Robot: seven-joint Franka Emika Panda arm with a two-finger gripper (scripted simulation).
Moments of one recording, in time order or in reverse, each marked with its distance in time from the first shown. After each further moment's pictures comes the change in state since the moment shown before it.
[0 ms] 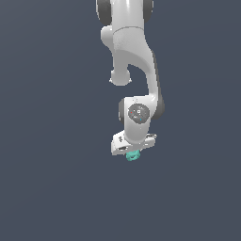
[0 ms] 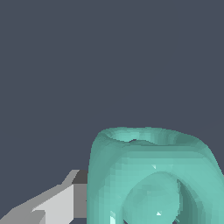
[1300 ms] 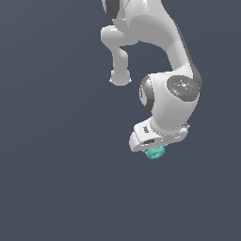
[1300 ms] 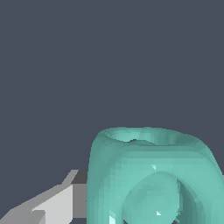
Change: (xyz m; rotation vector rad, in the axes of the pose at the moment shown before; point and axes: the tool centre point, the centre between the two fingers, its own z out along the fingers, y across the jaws) arm 0.055 -0.064 -0.123 0.000 0.000 -0.001
